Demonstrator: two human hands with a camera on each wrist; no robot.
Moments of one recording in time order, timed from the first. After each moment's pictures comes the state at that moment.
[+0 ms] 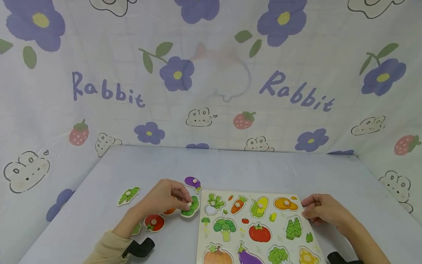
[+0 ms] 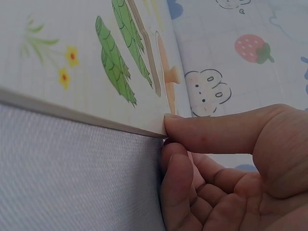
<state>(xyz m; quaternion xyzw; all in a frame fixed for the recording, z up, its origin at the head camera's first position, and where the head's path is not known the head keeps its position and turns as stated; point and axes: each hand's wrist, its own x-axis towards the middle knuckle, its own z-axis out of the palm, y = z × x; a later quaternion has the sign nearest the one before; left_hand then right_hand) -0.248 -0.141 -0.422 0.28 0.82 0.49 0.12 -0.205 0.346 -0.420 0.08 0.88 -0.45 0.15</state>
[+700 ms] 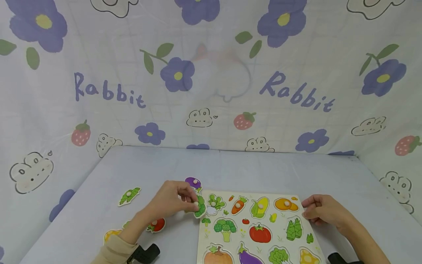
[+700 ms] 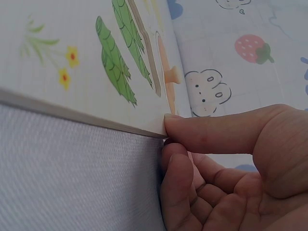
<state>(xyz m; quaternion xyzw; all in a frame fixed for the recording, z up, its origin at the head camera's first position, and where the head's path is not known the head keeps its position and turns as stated) -0.238 -0.122 -0.423 0.29 0.83 0.47 0.03 -0.205 0.346 -0.421 0.08 0.88 -0.45 0.15</state>
